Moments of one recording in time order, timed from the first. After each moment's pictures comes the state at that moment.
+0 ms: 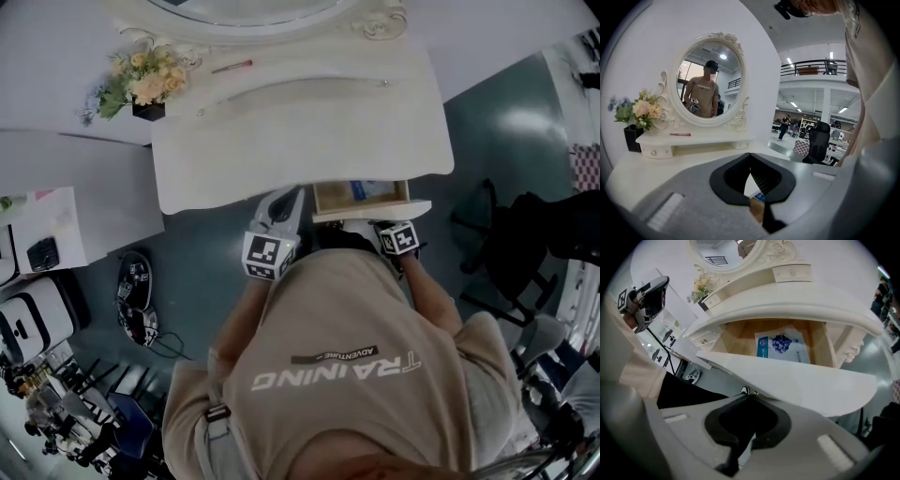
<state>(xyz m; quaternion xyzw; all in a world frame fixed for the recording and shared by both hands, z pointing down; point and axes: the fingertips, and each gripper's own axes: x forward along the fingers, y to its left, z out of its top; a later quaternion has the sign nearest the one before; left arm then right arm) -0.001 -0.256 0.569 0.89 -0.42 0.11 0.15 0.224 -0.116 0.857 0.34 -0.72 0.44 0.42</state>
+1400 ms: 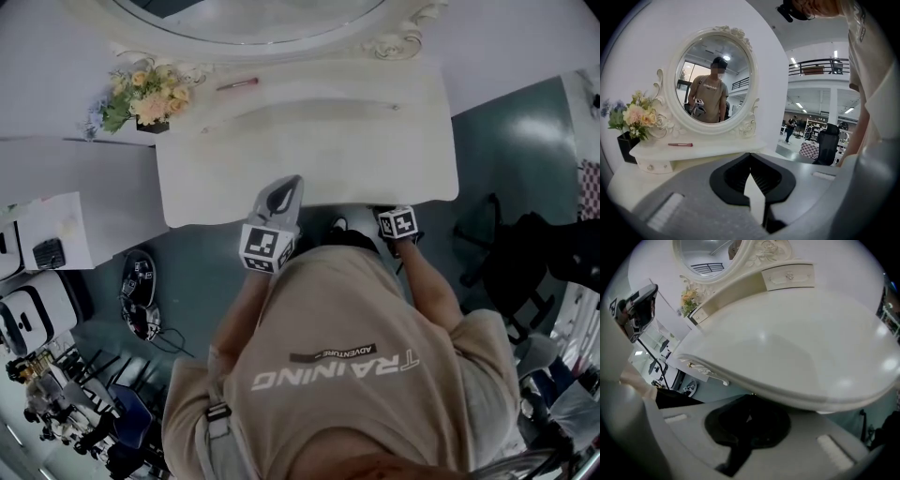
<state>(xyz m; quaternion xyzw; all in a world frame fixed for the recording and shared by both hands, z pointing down) 0.004 -0.357 0.555 0.87 -0.45 0.10 0.15 0.224 -0.258 0.859 0.36 -0.72 0.44 0.39</state>
